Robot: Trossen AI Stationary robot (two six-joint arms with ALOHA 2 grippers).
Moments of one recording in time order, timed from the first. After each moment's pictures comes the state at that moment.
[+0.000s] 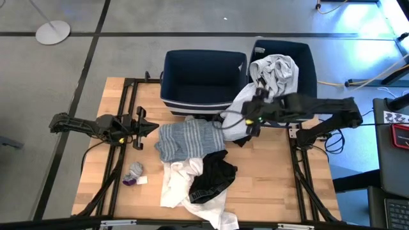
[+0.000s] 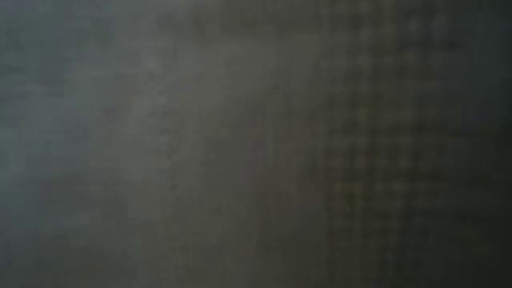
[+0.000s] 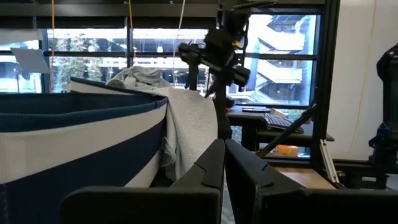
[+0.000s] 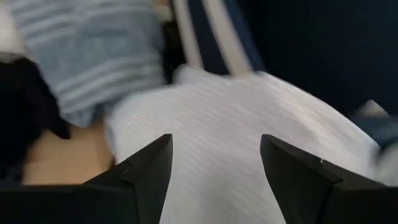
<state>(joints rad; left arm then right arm) -0.15 0.10 0.01 0.34 -0.25 0.04 0.09 1.38 1.52 -1.18 0.45 0.08</state>
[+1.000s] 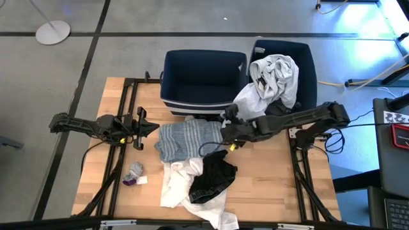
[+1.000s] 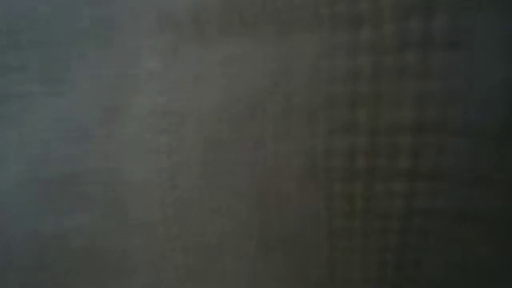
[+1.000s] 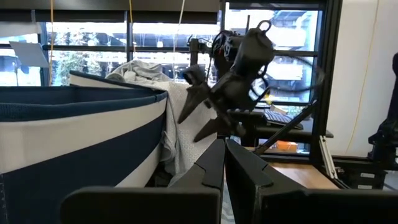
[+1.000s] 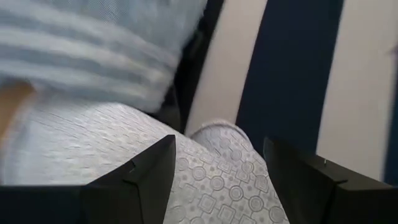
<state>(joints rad) -0.15 0.10 0.01 0.32 -0.25 0.02 0.15 1.57 1.25 -0.68 0.70 -0.58</state>
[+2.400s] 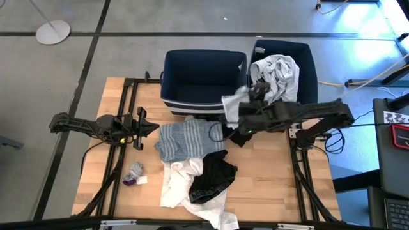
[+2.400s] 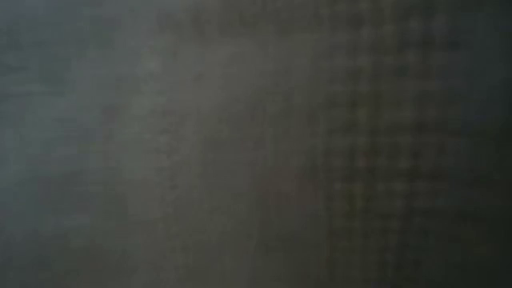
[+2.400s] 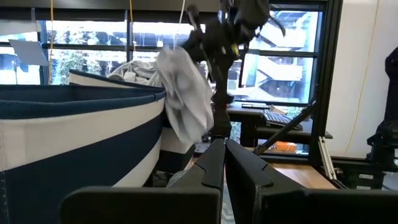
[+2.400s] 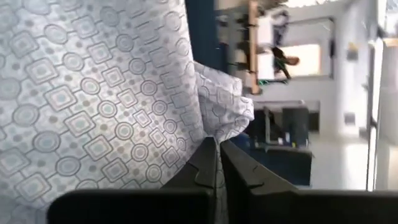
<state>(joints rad) -0.15 0.10 0.01 0.32 -0.25 0.01 0.16 1.49 1.62 -1.37 1.15 -0.14</state>
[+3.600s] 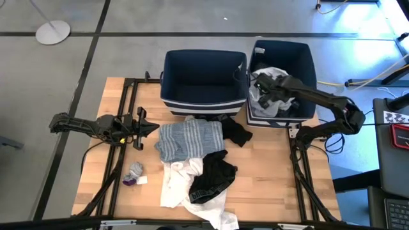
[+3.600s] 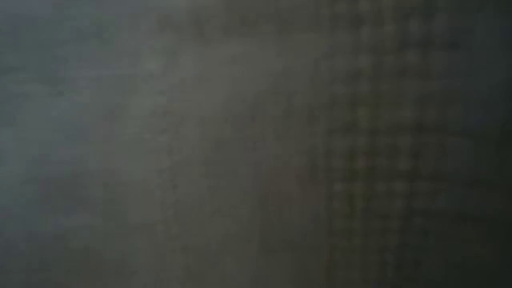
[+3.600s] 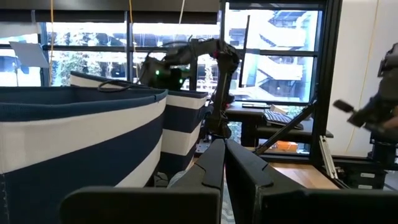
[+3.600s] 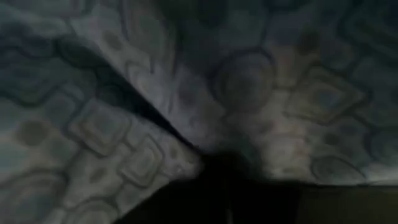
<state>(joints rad) -0.15 0.10 0.01 0.32 -0.25 0.02 -0.66 1.34 1.01 -1.05 0.52 0.23</state>
